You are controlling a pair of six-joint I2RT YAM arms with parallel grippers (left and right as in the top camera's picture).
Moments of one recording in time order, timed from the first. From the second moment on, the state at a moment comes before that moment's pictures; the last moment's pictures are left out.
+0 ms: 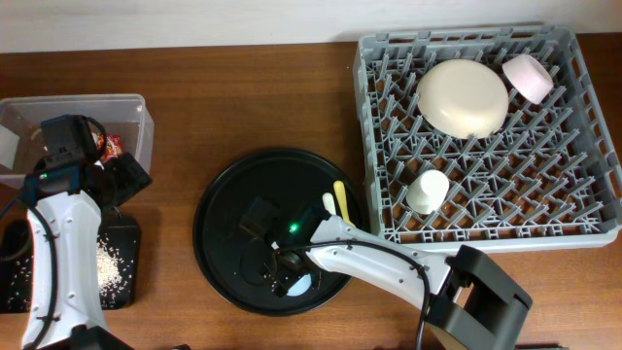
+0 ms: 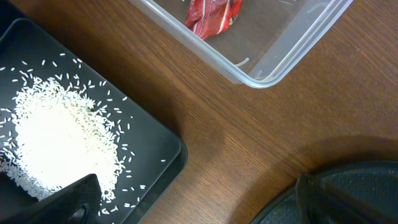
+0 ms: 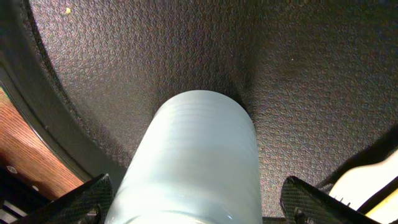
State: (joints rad) left arm 0.32 1.48 1.24 -0.92 -0.14 -0.34; right arm 0.99 1.86 1.33 -0.91 -0.09 0.29
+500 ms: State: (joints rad) left arm 0.32 1.48 1.24 -0.92 -0.14 -0.34; right arm 0.99 1.86 1.30 -0.89 -0.09 0.29
